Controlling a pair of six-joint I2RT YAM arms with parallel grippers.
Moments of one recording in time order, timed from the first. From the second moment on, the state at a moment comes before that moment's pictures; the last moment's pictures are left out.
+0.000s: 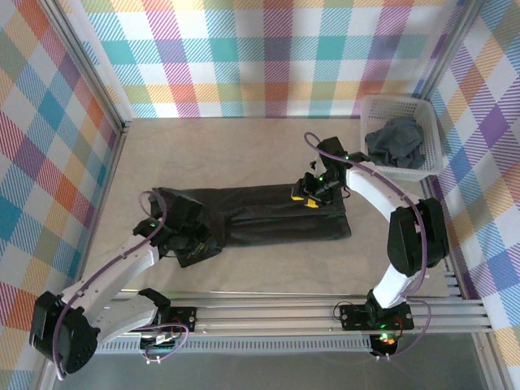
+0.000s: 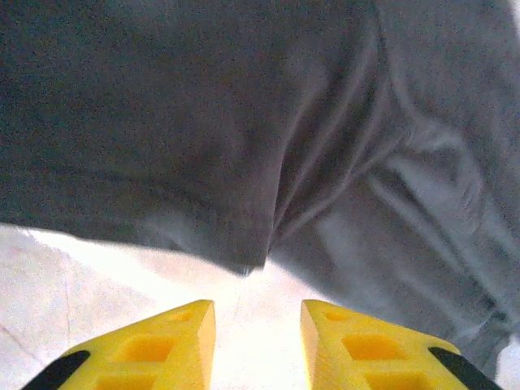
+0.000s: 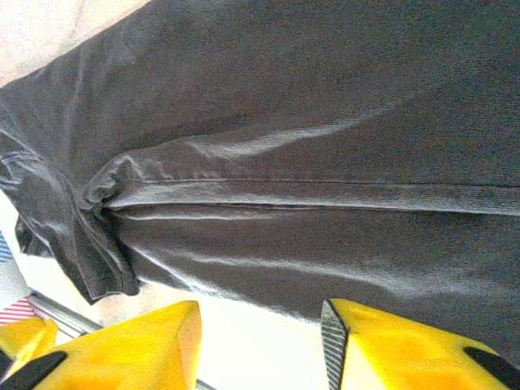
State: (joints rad) left arm -0.46 1.02 0.71 -0.79 0.01 -1.33; right arm 0.38 1.69 1.30 -0.83 -0.47 0.60
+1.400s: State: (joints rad) left arm 0.17 1.47 0.84 -0.62 0.12 -0.71; right arm 0.41 1.70 1.32 -0.57 -0.76 0.65
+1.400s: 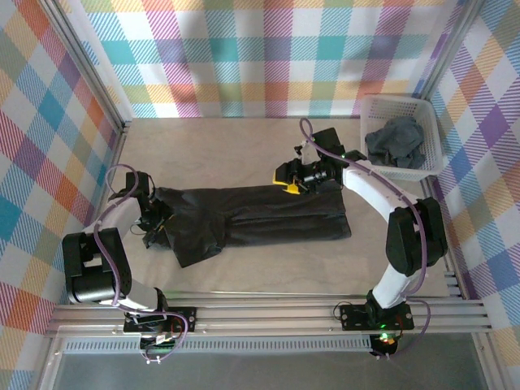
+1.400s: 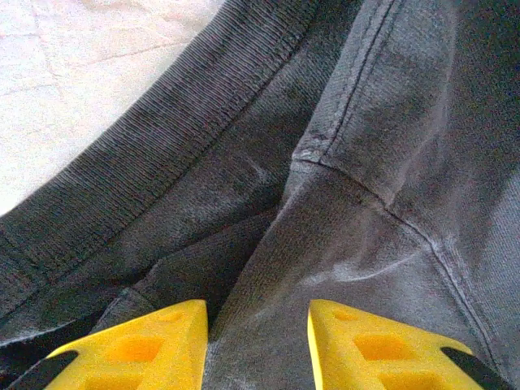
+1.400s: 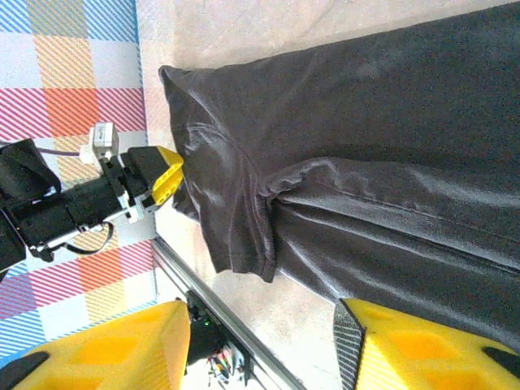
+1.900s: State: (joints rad) left arm 0.17 1.47 0.81 -0.62 0.14 -0.68; right arm 0.41 1.71 1.32 -0.55 -0.76 0.68
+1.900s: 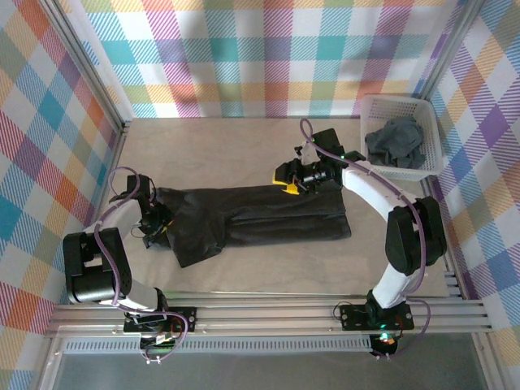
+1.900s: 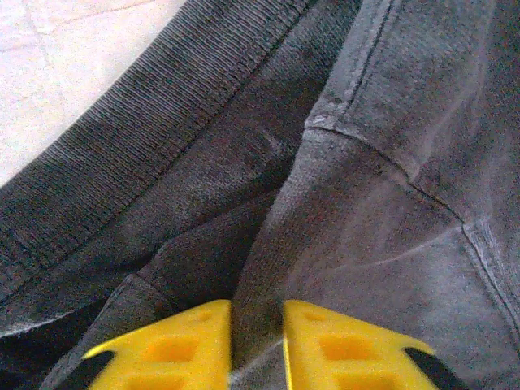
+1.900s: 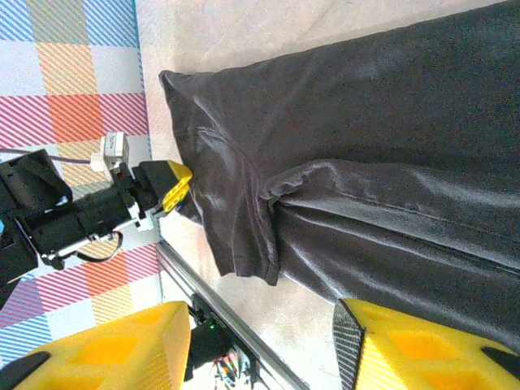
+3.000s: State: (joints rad) left arm 0.17 1.74 1.32 -0.95 0.11 -0.72; right arm 0.41 1.73 1.33 -0.59 -0.75 0.68
